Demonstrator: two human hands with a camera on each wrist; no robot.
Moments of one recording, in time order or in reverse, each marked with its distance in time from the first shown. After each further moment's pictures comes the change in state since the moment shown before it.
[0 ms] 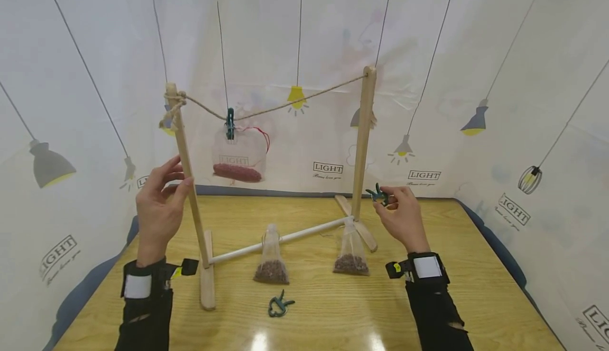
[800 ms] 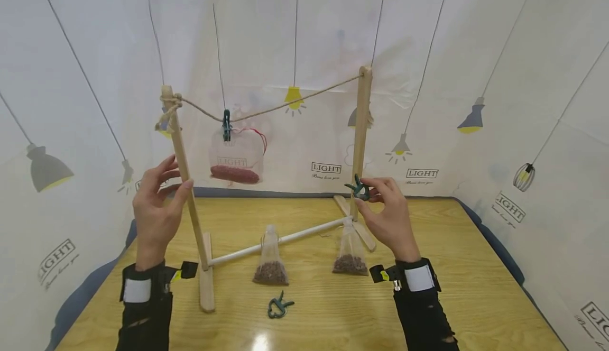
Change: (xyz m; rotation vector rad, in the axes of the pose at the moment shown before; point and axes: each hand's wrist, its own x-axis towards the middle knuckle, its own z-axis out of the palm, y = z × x) left_hand -0.001 0.004 0.002 -0.028 0.037 0.047; right_hand -0.014 -0.070 -0.010 0.225 0.135 -0.267
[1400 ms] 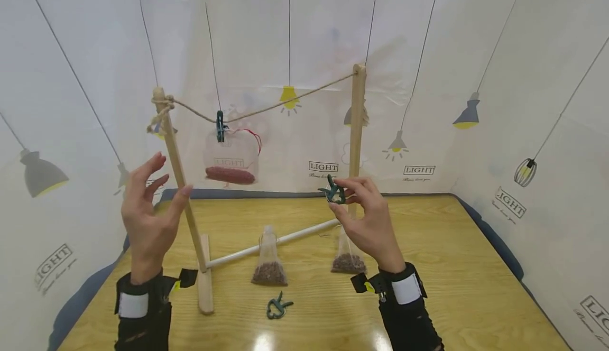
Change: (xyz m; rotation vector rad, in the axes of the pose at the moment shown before) left_hand -0.002 0.035 0.004 0.022 0.047 0.088; right_hand -0.005 -0.044 0.013 0.225 -0.020 -0.127
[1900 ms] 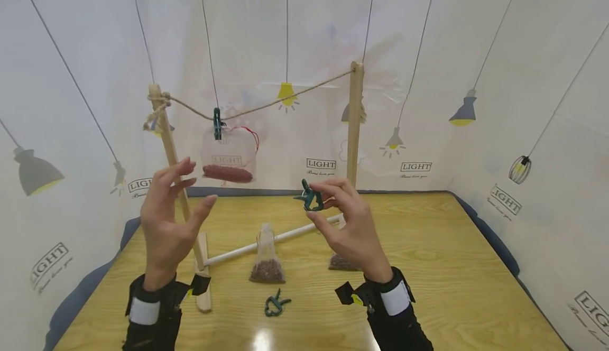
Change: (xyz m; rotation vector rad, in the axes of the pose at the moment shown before) left_hand -0.011 0.026 0.024 -0.108 -0.099 0.149; right_hand -0.003 -0.037 0.015 0.160 -0.094 -0.020
